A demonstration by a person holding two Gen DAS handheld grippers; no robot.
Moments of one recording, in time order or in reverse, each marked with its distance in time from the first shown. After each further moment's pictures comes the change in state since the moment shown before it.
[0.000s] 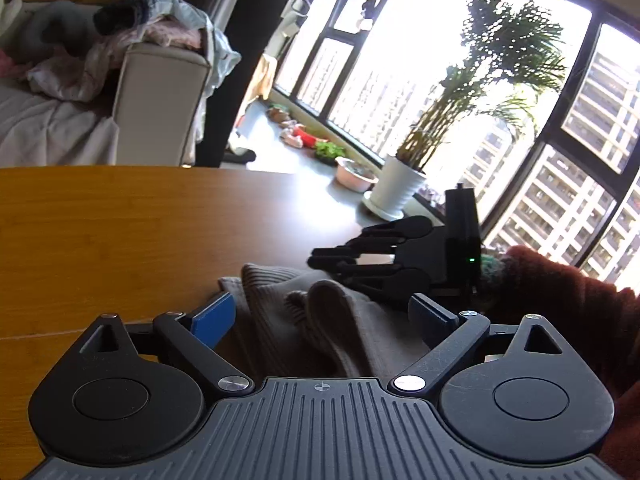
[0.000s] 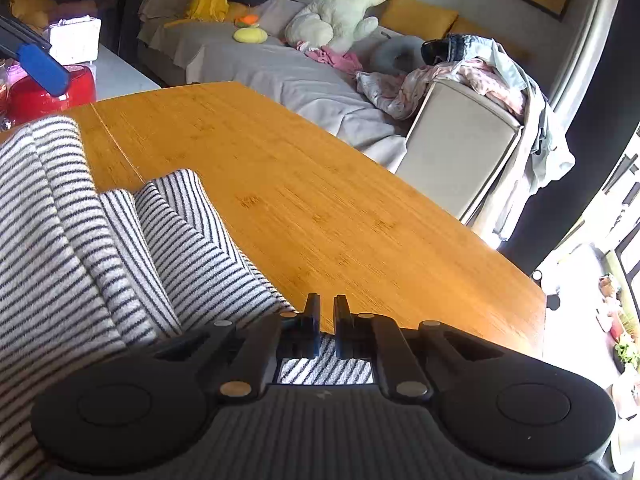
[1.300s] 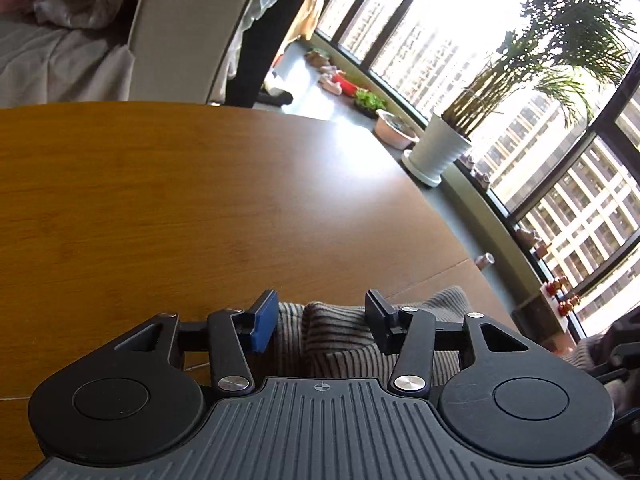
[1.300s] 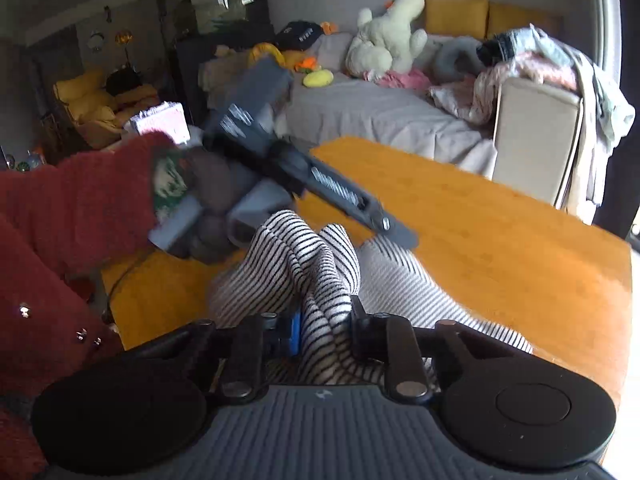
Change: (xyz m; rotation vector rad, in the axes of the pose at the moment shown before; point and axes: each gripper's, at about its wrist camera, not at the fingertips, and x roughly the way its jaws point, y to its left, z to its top) left arm 0.125 0.065 0.029 -0.112 0.164 0.120; right arm -0.135 0.037 0.021 0.221 -0.130 0.355
